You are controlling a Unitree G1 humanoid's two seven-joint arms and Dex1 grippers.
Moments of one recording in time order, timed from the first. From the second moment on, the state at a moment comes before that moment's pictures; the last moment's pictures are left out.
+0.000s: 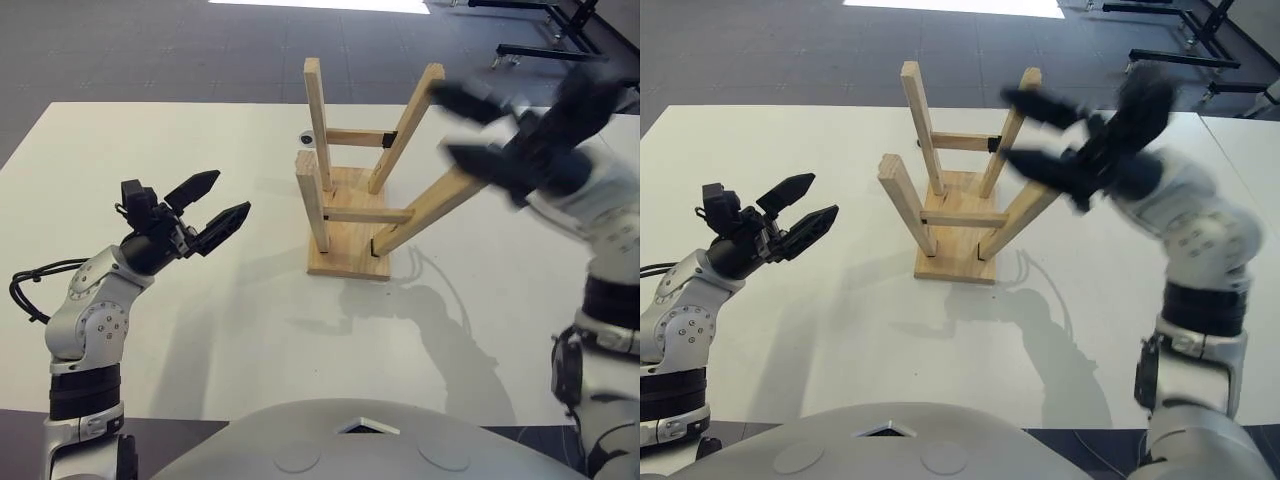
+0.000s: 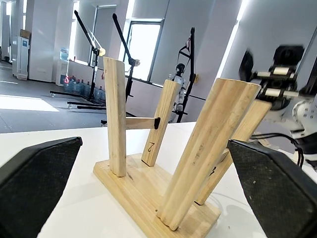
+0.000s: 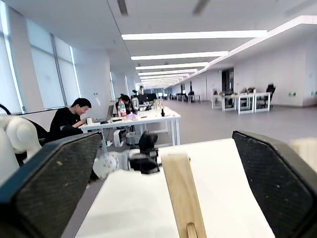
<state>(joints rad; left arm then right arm) 0.04 0.46 0.24 -0.24 -0.81 0.39 -0.90 -0.36 -0.66 -0.13 -0.21 1.01 0.54 1.12</state>
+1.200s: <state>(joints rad) -0.30 0.49 0.23 0.09 -0.60 0.25 -0.92 -0.17 -0.73 -0.22 0.03 0.74 0.43 1.27</state>
